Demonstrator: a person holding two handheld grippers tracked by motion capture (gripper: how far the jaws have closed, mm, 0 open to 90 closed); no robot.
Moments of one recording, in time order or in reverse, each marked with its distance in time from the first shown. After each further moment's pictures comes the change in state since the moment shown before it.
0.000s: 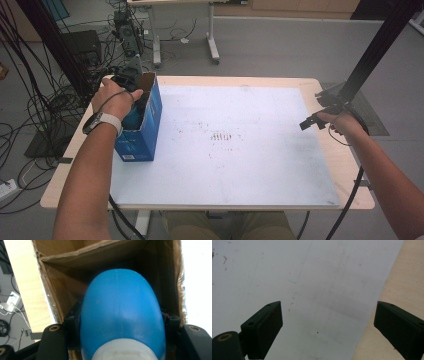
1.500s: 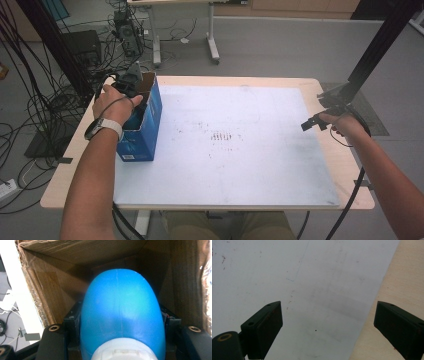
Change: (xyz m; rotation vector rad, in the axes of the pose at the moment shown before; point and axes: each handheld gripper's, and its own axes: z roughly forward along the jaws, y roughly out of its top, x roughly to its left) left arm 0.002 -0.003 0.015 0.014 -0.006 0.001; right arm -0.004 -0.005 0.000 -0.007 0.002 0.002
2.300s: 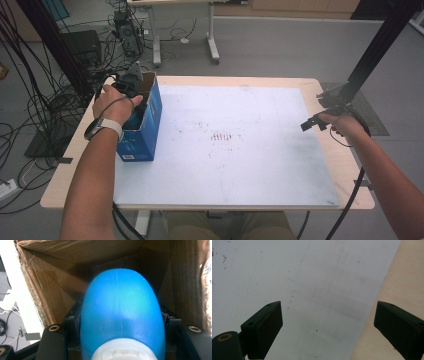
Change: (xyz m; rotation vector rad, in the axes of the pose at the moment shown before) left arm 0.000 0.000 0.000 0.006 -0.001 0.003; right arm 0.002 0.000 0.000 0.001 0.001 0.001
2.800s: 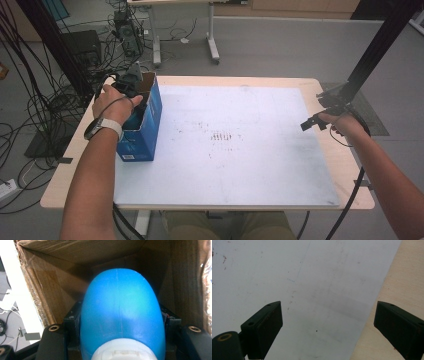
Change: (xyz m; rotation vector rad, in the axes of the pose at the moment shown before) left arm 0.001 0.000 0.000 0.003 -0.003 0.002; right arm 0.000 0.001 0.000 0.001 -0.001 -0.006
